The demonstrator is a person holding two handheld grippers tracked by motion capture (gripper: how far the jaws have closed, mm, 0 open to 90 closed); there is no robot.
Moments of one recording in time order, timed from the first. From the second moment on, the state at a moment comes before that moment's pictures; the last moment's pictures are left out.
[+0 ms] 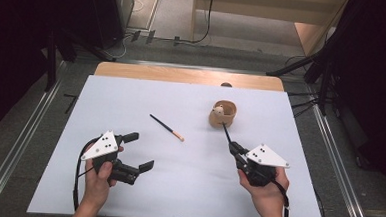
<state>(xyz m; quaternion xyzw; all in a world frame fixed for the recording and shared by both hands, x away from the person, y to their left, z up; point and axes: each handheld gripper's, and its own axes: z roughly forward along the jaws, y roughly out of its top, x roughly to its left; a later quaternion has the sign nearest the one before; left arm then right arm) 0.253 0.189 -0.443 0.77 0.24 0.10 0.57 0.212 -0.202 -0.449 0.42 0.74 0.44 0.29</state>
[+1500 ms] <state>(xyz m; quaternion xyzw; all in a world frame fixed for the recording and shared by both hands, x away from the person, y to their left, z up) 0.253 0.154 -0.444 0.82 0.22 -0.03 0.53 0.193 -0.118 -0.460 0.17 0.84 0.43 0.27</state>
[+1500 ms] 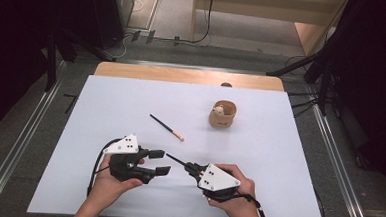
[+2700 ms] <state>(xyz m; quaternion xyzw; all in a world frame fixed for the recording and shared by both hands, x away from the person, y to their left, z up) 0.259 0.149 -0.450 0.84 0.21 -0.09 0.50 0.188 -0.101 -0.471 0.12 0.87 0.40 0.28</state>
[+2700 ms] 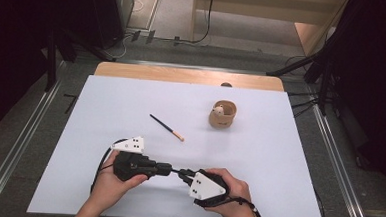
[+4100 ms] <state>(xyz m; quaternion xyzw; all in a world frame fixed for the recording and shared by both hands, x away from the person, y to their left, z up) 0.234 0.150 -0.452 0.74 0.23 0.08 0.63 0.199 -0.114 -0.483 0.54 0.54 0.64 -0.01</state>
